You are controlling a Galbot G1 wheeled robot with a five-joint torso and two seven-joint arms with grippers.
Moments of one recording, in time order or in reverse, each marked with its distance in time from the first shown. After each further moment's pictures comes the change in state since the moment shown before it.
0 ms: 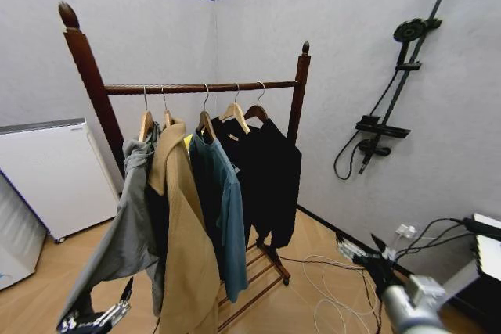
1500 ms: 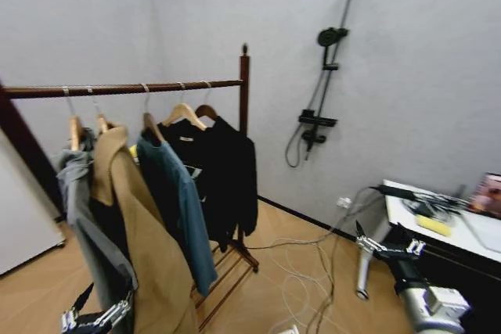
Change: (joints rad) left arm 0.000 0.000 0.000 0.000 0.000 0.000 0.000; right arm 0.051 0.002 0.034 -0.061 -0.197 0.209 -0.048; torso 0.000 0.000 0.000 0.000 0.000
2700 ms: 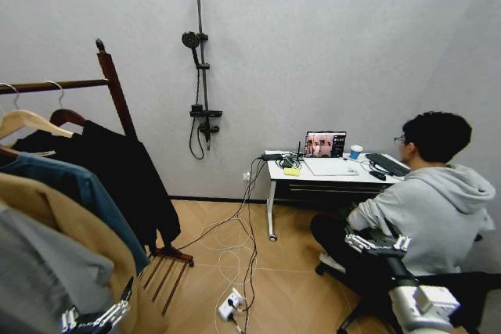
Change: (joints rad) left arm 0.000 0.000 0.000 0.000 0.000 0.000 0.000; right arm 0.010 -0.004 -0.077 0.039 -0.027 -0.017 0.001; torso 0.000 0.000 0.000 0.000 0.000
